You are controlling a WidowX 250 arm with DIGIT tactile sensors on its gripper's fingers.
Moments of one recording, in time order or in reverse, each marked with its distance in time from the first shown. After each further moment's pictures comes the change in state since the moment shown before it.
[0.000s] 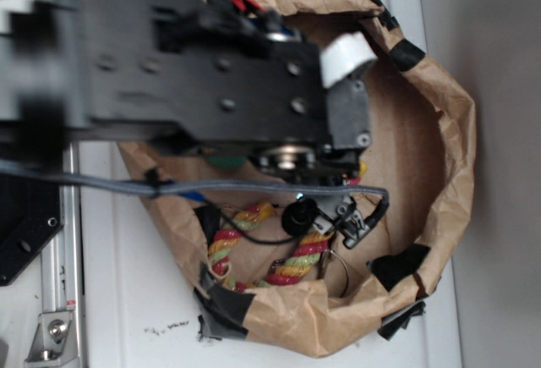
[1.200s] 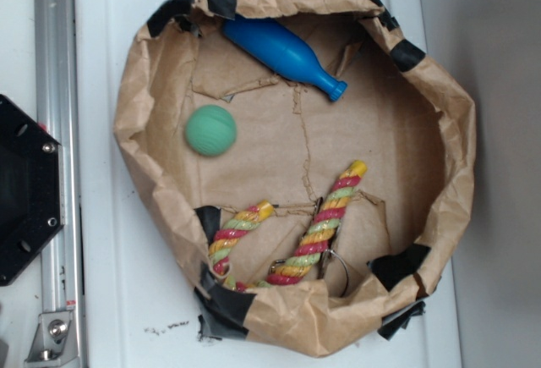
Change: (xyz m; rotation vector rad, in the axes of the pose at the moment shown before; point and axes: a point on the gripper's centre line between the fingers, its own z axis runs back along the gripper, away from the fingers) arm -0.106 0.079 0.167 -0.023 -0.043 -0.605
